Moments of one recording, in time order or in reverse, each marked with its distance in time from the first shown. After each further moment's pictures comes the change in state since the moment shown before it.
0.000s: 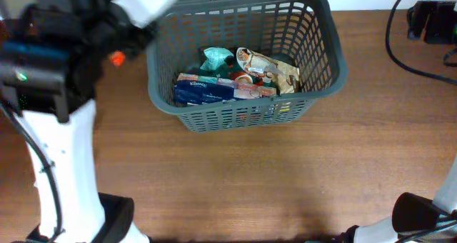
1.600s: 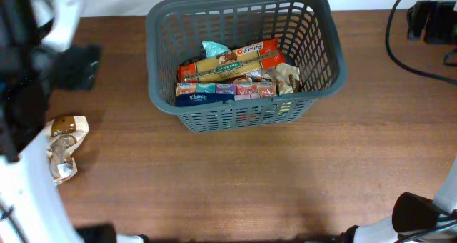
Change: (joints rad) left arm 0.310 -0.206 -0.218 -0.153 -0.309 -0.446; right arm 0.000 0.000 0.000 0.000 0.001 0.001
